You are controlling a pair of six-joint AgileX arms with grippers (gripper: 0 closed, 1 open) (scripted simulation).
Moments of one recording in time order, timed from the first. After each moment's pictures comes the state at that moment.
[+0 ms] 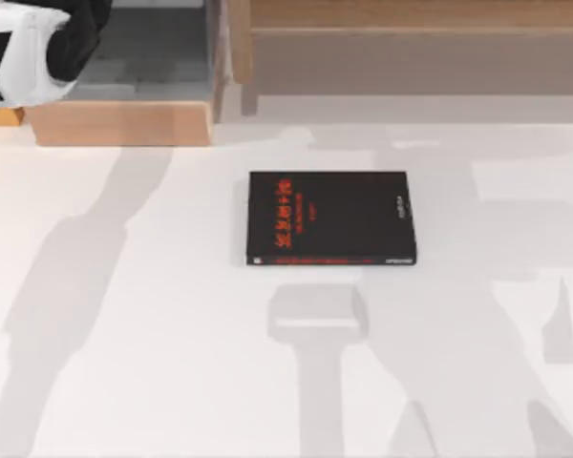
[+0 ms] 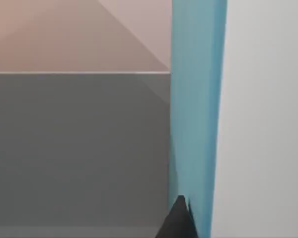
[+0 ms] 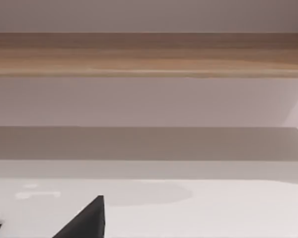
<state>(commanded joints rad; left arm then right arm) -0.28 1.96 1.39 0.58 -0.25 0.02 0.00 0.00 0.00 0.00 0.00 0.00</state>
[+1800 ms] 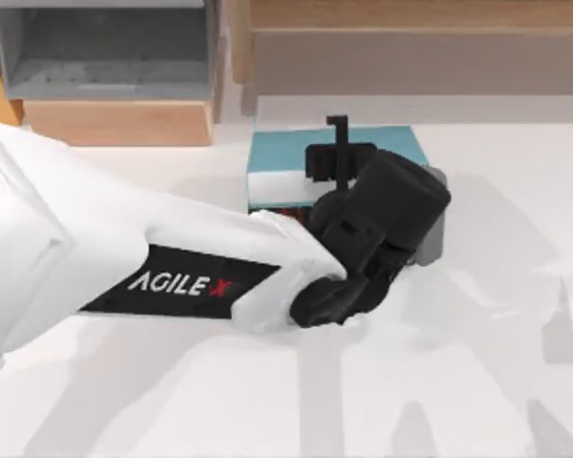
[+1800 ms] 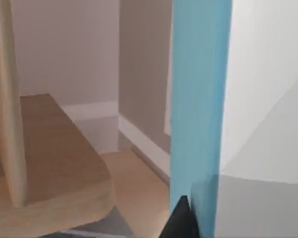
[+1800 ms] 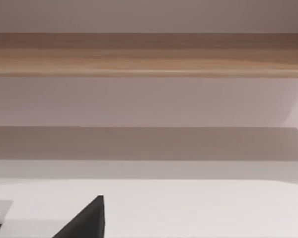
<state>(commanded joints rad) -0.94 2.00 1.14 0.19 -0.74 1.03 0.00 0.00 0.00 0.00 0.00 0.00</state>
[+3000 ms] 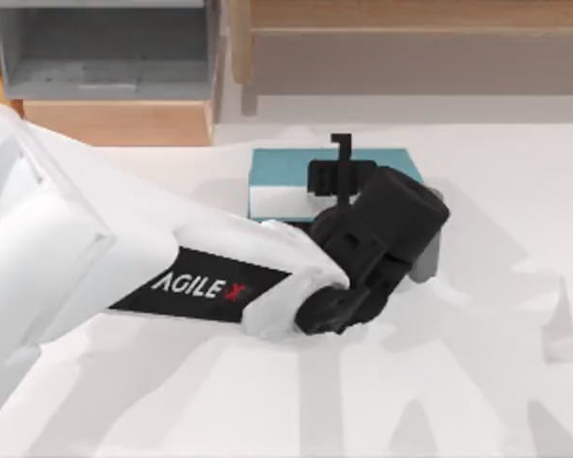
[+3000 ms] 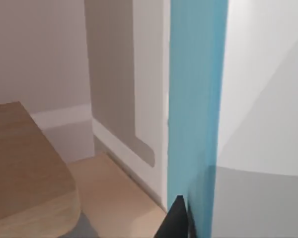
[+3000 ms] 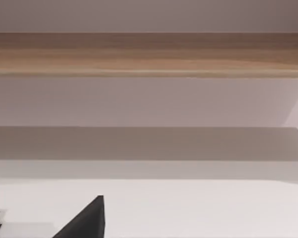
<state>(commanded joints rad) -0.93 2.05 1.14 0.18 -0.73 1.04 0.00 0.00 0.00 0.00 0.00 0.00</state>
